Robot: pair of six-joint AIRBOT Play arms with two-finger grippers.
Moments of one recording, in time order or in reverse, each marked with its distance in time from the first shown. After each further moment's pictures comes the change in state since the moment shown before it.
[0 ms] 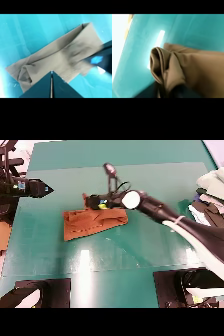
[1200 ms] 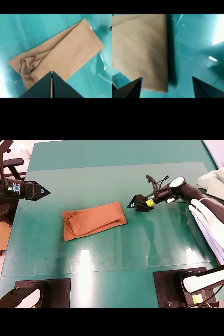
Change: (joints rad) left arm 0.017 0.018 0.000 0.011 -0.050 -0.003; right arm -0.675 -0.121 -0.147 0.206 0.668 -0.454
